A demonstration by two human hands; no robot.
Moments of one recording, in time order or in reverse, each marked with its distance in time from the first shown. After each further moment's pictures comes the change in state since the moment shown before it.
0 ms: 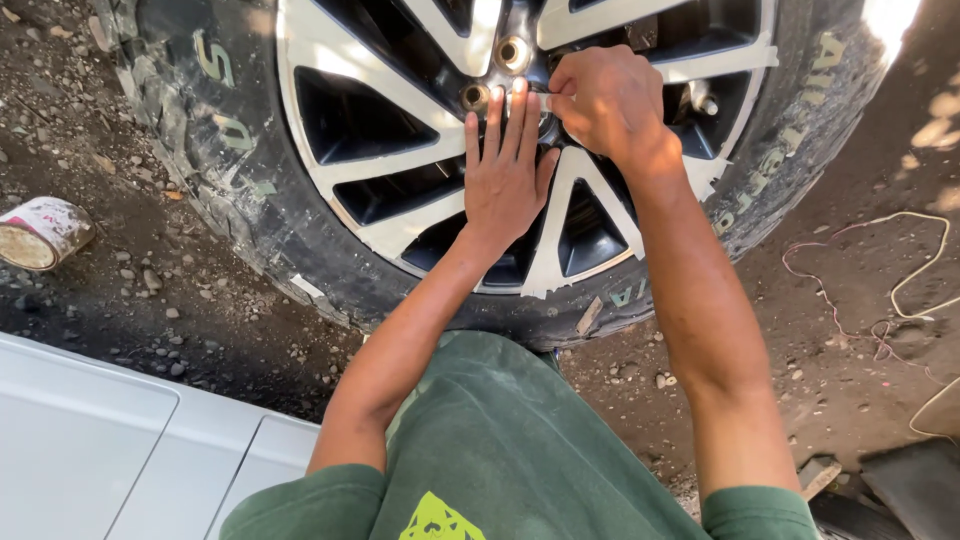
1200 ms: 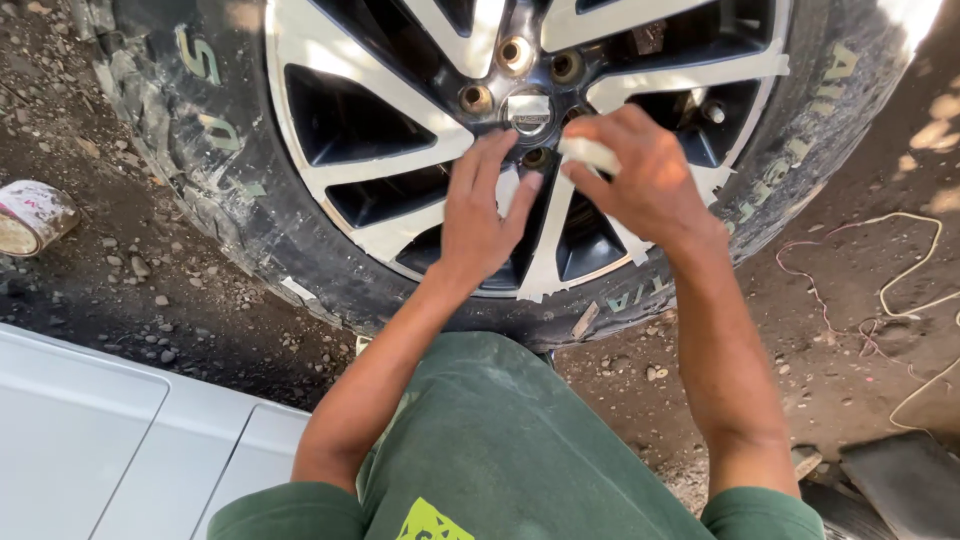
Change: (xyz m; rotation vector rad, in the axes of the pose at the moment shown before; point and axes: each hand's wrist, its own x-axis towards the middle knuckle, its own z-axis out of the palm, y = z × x) left_hand -0.016 -0.002 -0.053 -0.281 0.177 -0.072; right_hand -0.054 -0.025 -0.040 0.132 -0.069 -0.010
